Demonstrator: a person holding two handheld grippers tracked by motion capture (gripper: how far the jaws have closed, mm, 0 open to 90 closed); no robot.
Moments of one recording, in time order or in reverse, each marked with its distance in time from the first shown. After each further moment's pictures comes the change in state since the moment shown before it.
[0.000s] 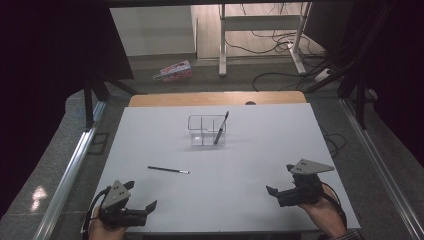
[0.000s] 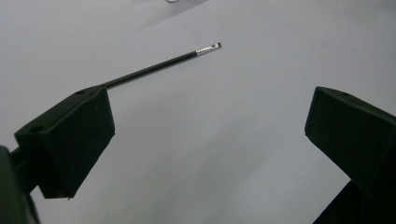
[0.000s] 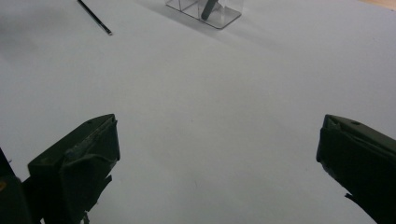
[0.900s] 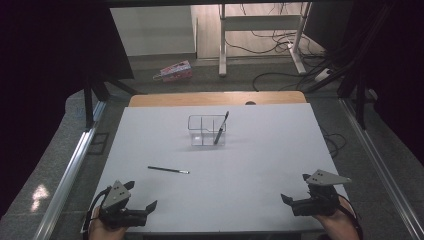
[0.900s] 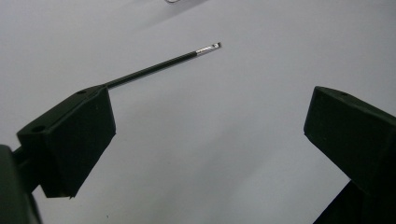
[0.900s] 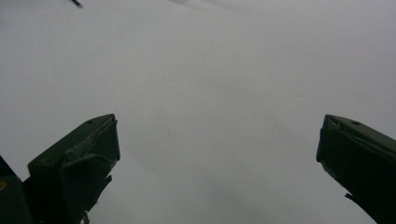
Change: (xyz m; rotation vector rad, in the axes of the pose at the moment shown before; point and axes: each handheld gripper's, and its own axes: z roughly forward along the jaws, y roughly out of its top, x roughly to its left) left arm -0.001 0.000 0.000 0.000 0.002 0.005; right arm -0.010 -0.035 -0.024 0.030 -0.079 0.042
